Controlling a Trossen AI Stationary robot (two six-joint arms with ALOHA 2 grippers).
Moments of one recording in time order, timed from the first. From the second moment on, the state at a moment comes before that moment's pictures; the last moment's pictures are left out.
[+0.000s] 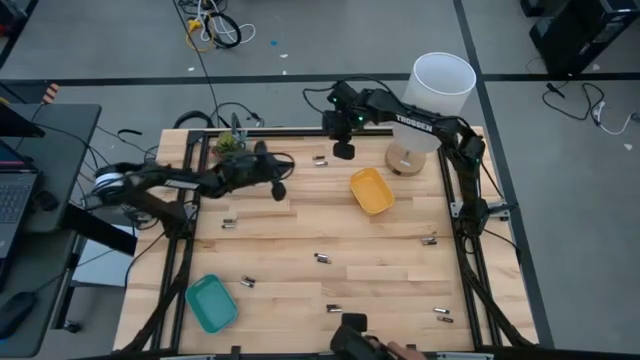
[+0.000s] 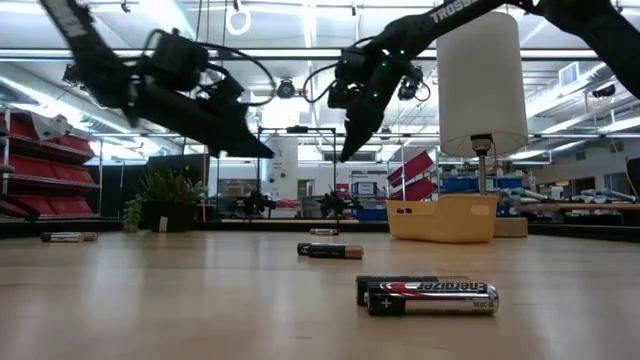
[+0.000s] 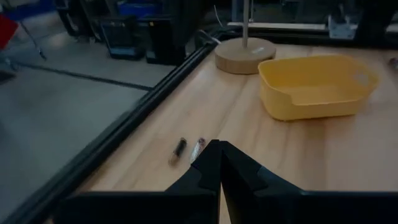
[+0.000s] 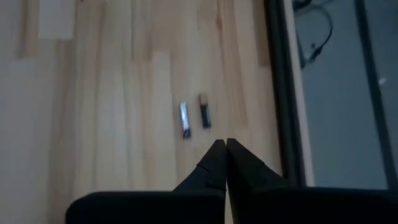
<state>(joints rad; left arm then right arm) 0.44 1.42 0.46 0.69 -0.03 0.10 -0.59 2.03 1.84 -0.89 -0.19 -0.50</state>
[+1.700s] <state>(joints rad) 0.58 1.82 0.76 0.53 0.10 -0.04 -0.62 2.27 1.73 -0.58 -0.32 -0.69</state>
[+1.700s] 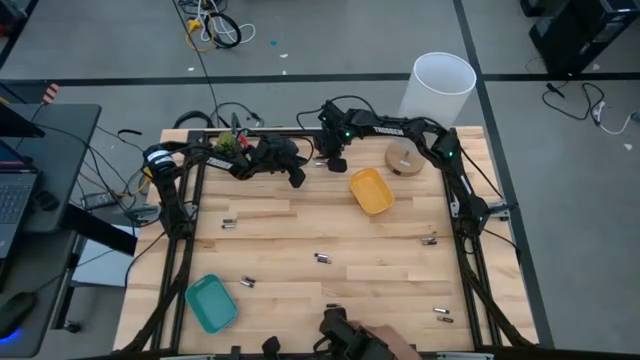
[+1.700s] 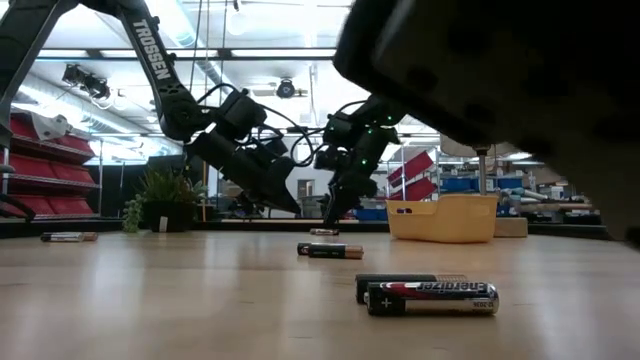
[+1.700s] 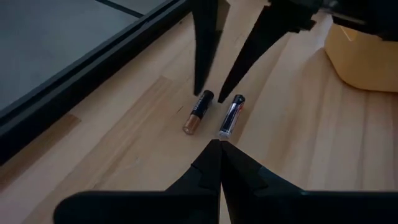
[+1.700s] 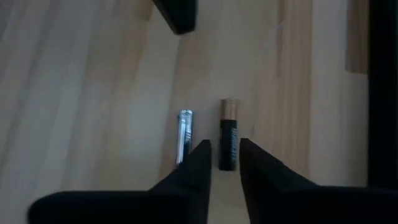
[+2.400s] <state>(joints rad) 0.56 1.82 0.76 0.56 0.08 -0.06 -0.62 2.29 1.73 -0.58 -0.34 -0.73</state>
